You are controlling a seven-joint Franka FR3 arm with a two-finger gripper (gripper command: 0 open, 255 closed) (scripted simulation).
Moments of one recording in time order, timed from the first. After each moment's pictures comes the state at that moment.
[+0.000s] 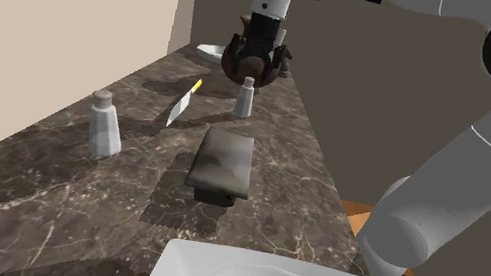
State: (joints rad) arm -0.08 -0.25 -0.02 -1.92 0.07 1.66 0.35
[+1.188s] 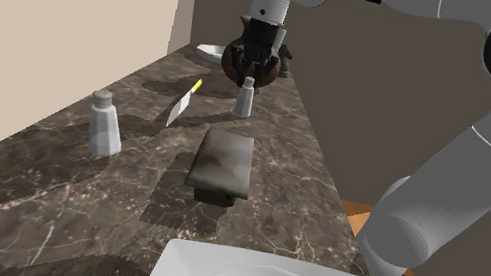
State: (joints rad) arm -0.08 -0.26 -0.01 -1.95 0.07 1.70 0.35
